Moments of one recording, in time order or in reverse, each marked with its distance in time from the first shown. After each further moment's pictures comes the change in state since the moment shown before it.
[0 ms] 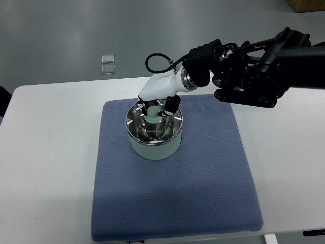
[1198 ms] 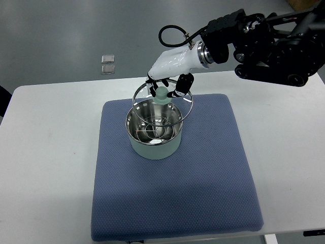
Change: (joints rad) left arm 0.000 0.000 0.000 0.000 0.000 0.000 0.000; right arm 0.117 -0.179 0.006 0.106 0.002 0.008 0.048
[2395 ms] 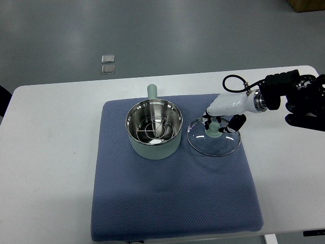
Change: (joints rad) left arm 0.000 0.000 0.000 0.000 0.000 0.000 0.001; right arm -0.379 -0.202 0.014 0.019 -0.165 -0.137 -0.004
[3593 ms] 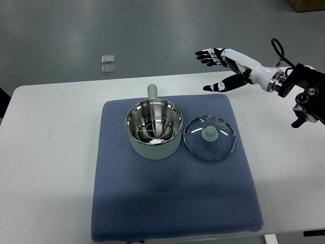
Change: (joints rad) left arm 0.000 0.000 0.000 0.000 0.000 0.000 0.000; right arm -0.647 0.053 1.199 -0.084 0.441 0.207 -0.033
